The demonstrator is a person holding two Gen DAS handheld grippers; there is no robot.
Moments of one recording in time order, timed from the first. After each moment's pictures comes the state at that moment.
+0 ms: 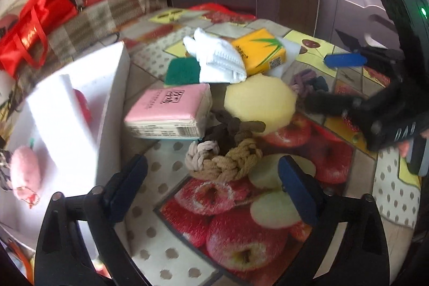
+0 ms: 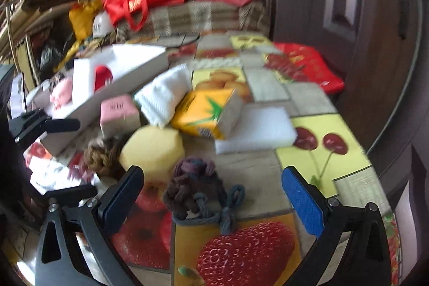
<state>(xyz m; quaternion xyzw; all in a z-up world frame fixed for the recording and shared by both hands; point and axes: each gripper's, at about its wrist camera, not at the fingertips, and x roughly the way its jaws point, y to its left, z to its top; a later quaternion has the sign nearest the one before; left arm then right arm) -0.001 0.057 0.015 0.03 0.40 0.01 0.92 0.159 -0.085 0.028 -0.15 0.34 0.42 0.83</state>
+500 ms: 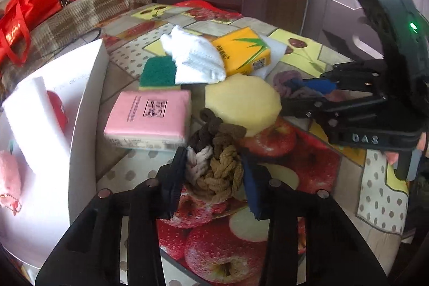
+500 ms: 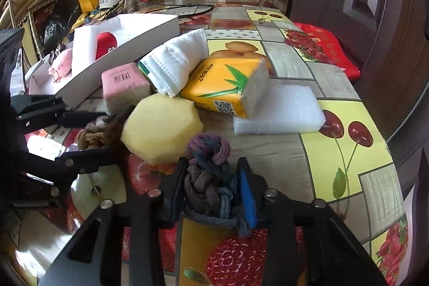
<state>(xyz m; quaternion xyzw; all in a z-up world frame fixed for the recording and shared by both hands) 0.004 0.050 0.015 0.02 0.39 -0.03 0.92 0.162 -0.076 0.020 -0.17 0.37 0.44 0.80</state>
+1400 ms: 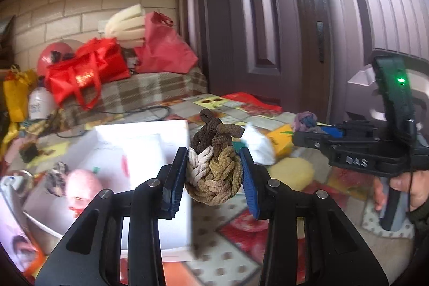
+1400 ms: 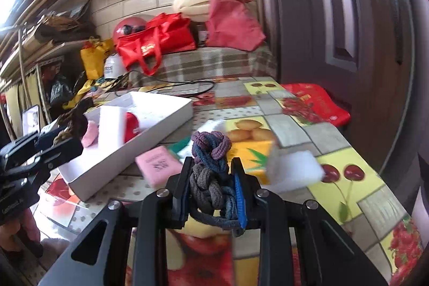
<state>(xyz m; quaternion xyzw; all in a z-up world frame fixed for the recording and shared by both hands) -0.101 0.106 0.066 0.01 0.14 0.09 0.99 0.115 -0.061 0.061 -0.07 0.21 0.45 0.87</state>
